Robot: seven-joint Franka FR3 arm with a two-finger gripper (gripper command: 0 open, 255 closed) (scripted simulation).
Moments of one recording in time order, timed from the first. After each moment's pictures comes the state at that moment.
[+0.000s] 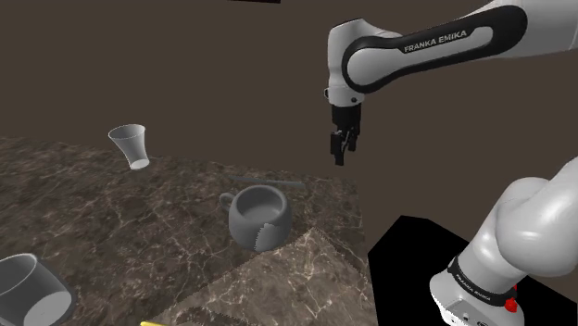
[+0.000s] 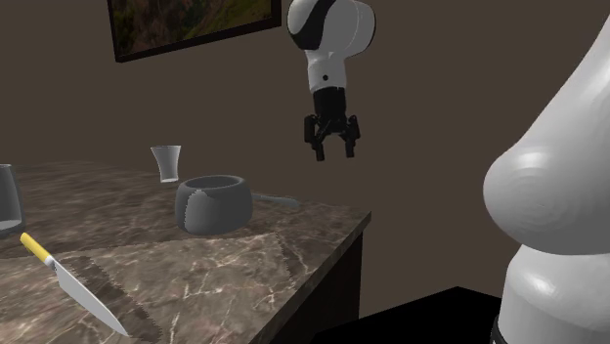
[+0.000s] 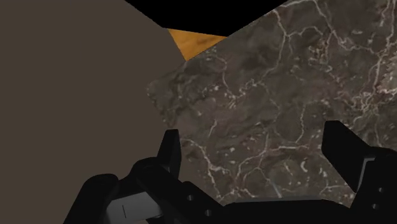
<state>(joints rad) 0.08 -0.27 0.10 -2.25 0.01 1.77 -0.05</state>
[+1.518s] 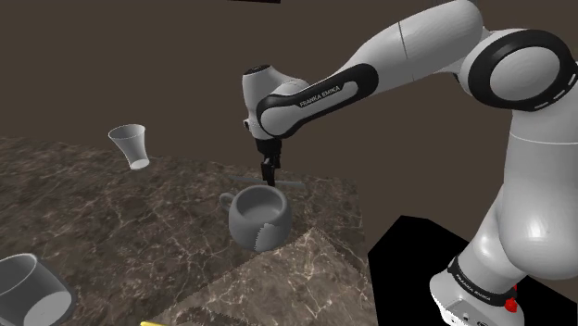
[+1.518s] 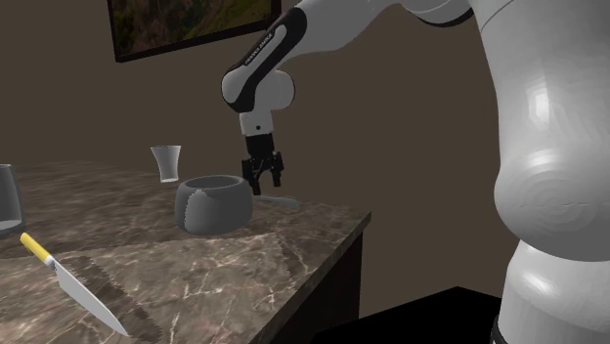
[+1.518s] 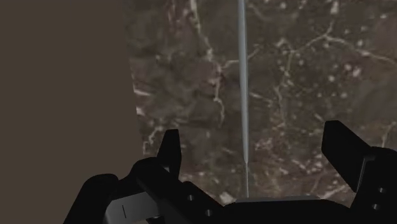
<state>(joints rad) 0.19 0.35 0.19 -1.77 -0.16 1.99 -0.21</state>
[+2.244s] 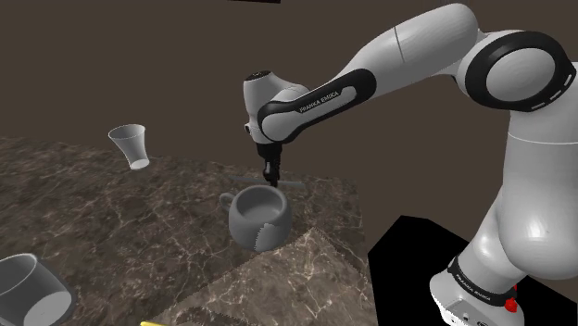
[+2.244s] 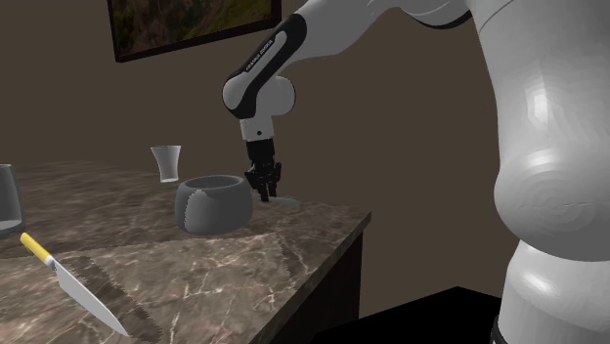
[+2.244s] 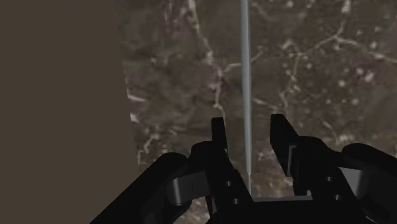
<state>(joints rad) 0.19 0.37 0.19 -1.79 -0.16 2.02 -0.21</state>
